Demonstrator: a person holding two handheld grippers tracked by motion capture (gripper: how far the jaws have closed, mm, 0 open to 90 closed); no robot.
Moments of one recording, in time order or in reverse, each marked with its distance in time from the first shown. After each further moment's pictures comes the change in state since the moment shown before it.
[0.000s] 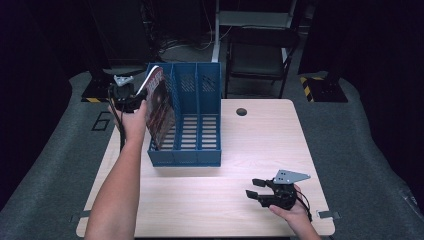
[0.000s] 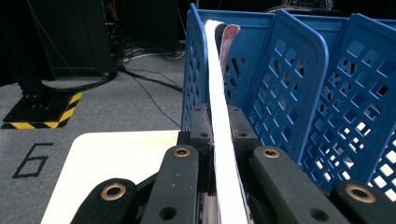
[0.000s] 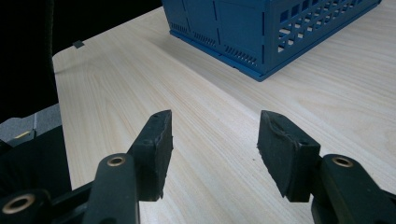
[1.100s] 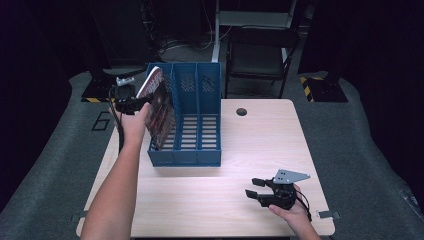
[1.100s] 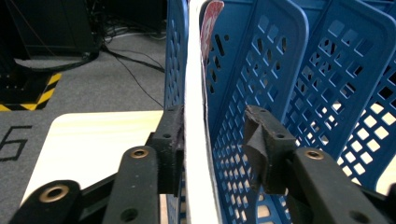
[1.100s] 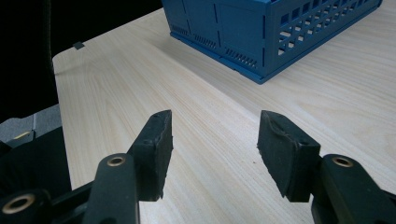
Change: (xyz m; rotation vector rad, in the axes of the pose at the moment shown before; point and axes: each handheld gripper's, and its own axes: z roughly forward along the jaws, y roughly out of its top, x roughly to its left) left arm -0.004 -0.002 -0.004 0.079 -0.059 -0.020; right arm 0.001 0.002 0.000 -0.007 -0.001 -0.002
